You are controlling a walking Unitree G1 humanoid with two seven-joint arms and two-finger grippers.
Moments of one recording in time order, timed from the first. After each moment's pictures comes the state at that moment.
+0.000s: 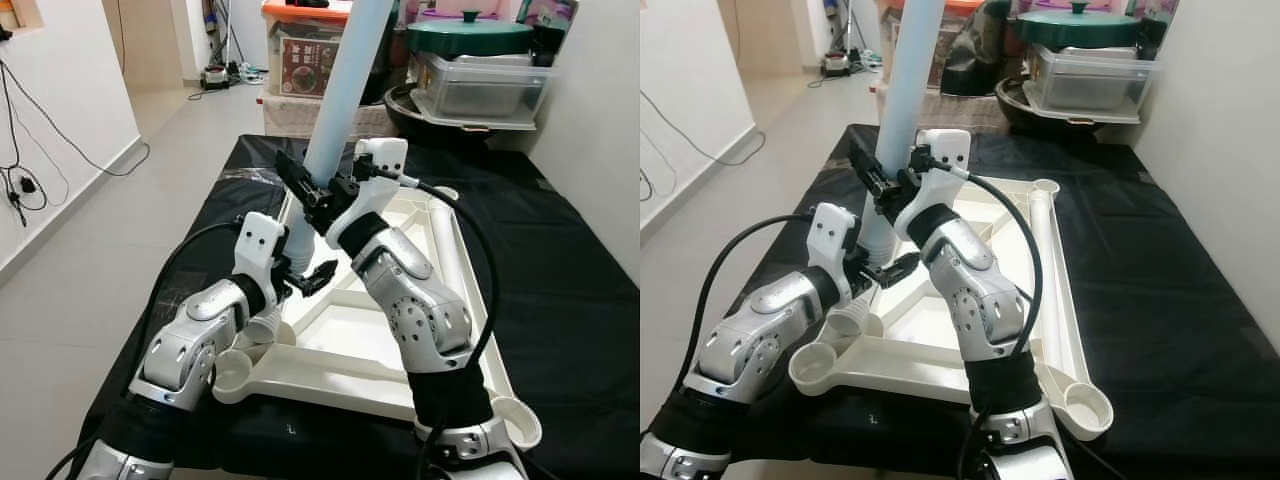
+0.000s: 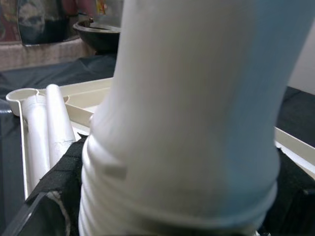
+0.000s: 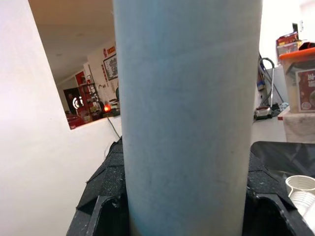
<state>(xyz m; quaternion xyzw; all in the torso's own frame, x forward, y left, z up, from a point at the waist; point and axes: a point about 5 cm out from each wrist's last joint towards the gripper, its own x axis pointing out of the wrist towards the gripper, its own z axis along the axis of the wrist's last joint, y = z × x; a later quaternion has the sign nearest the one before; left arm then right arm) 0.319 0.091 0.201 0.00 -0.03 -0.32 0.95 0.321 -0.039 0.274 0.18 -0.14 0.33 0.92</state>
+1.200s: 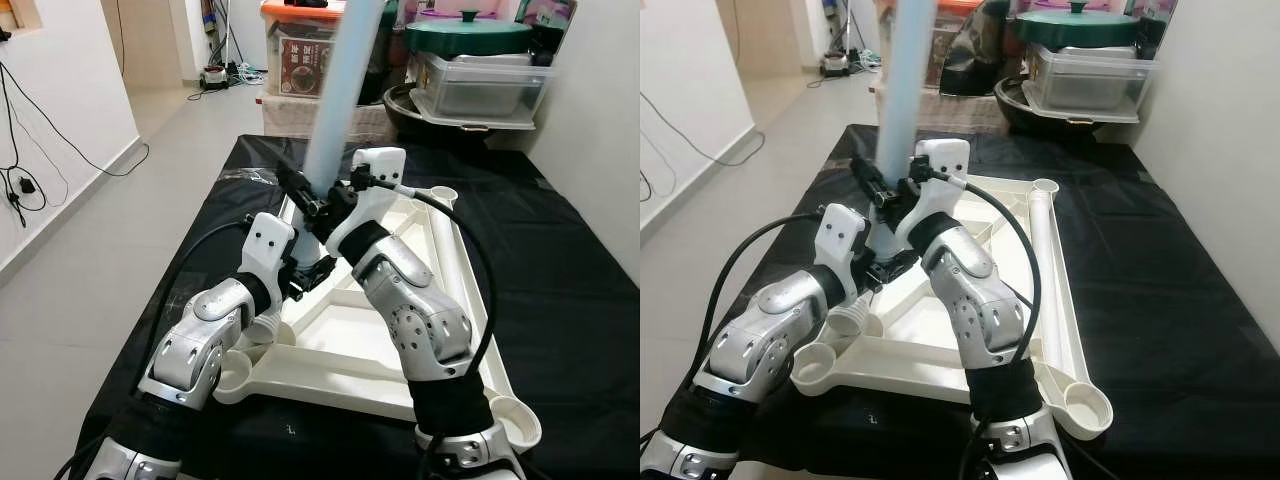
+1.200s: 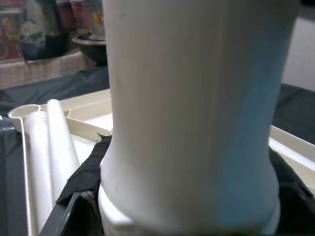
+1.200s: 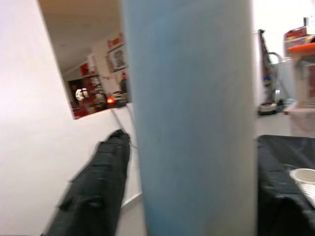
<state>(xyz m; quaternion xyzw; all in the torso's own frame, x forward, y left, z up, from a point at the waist) 0.320 0.089 0.203 0.02 -0.06 -0.32 0.94 0.318 -0.033 0.265 0.16 -0.13 0.35 0.91</state>
